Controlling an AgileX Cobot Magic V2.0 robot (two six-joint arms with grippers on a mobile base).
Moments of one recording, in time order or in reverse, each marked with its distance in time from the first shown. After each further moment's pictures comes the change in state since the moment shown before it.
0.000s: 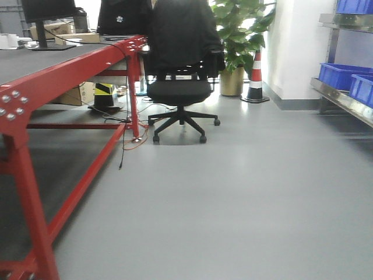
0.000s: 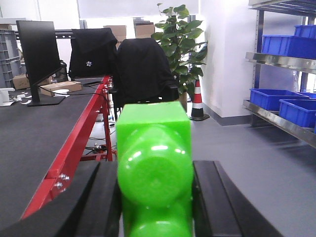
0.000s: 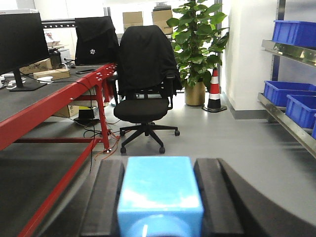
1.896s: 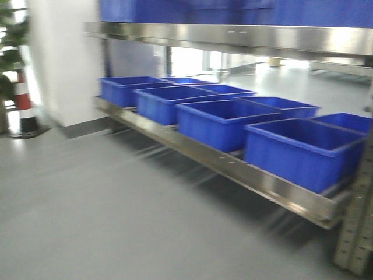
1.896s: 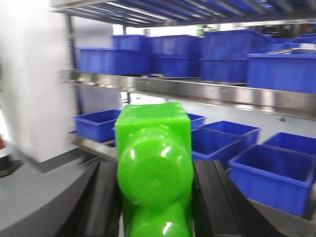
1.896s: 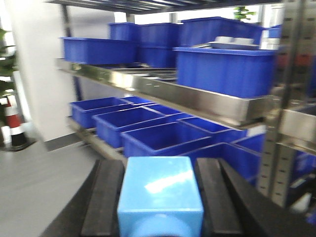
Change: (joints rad) left arm 0.000 0.000 0.000 0.000 0.000 0.000; right arm 0.000 0.000 0.002 0.002 0.000 0.000
